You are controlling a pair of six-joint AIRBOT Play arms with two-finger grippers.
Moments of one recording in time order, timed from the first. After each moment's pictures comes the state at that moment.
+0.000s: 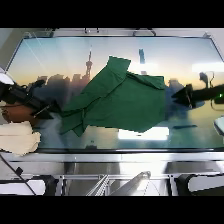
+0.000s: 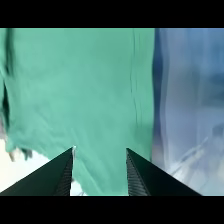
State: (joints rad) left arm 0.28 -1.55 1.19 1.09 -1.57 -1.29; right arm -0.45 -1.63 1.13 -0.65 1.34 1.13
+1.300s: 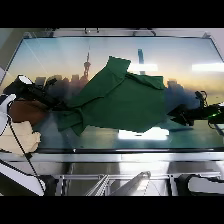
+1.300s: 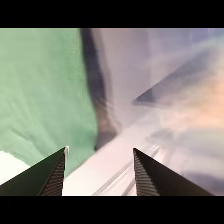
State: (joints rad) left arm 0.21 -1.87 1.40 1.02 -1.42 -1.14; right arm -0.46 -1.49 0.82 -0.73 1.18 1.09
